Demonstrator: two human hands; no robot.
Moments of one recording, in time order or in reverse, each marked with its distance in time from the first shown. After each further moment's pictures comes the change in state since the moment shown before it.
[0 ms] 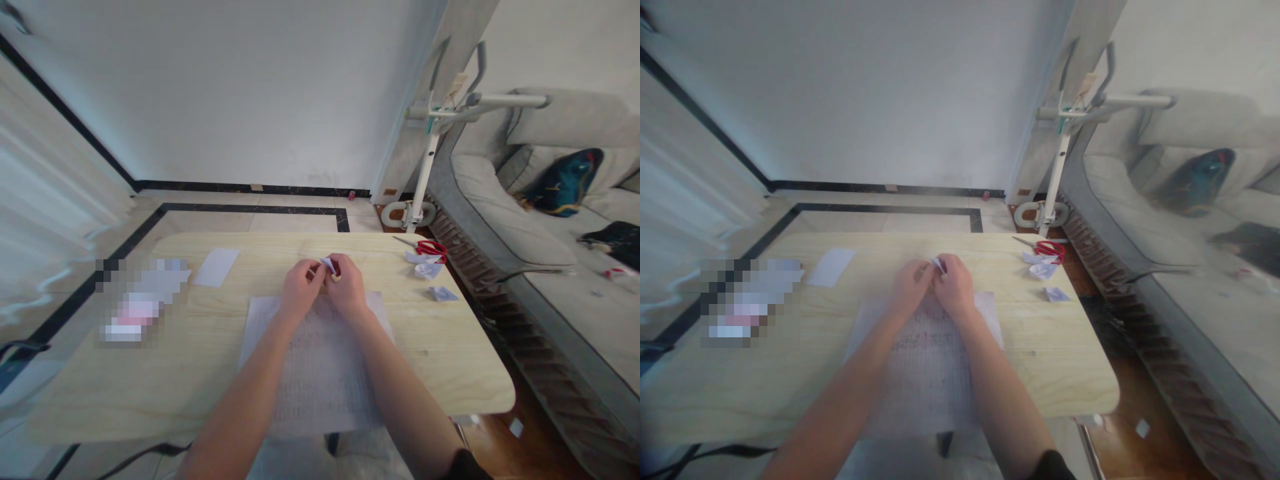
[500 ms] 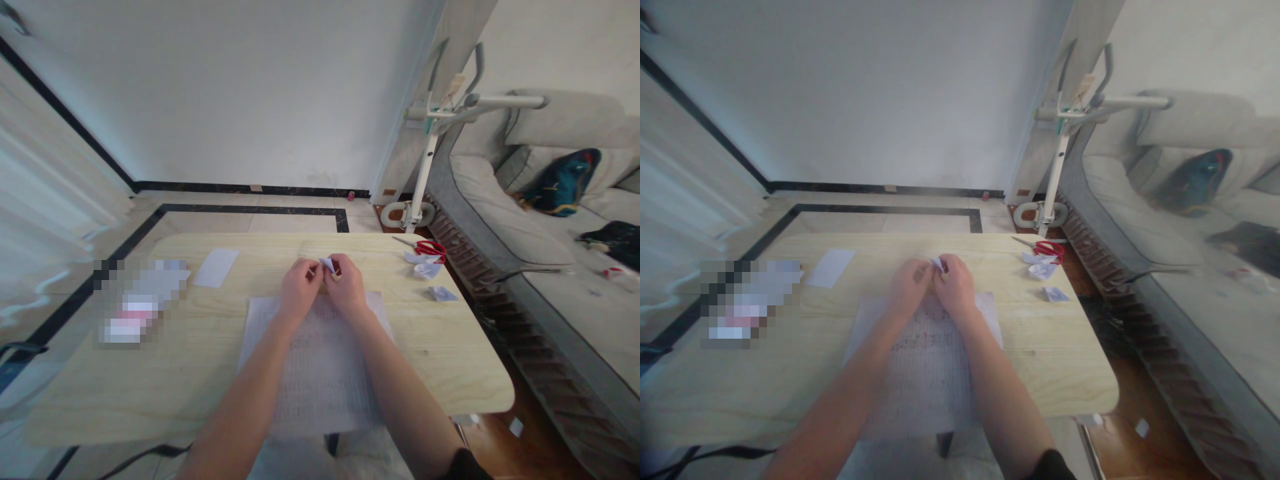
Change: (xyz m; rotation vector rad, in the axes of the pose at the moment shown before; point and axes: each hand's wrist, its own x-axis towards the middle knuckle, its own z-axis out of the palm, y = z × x) left_hand 0.000 -0.002 0.001 0.068 0.056 0.068; right_hand 0.001 0.002 0.000 -0.006 -0.016 0.034
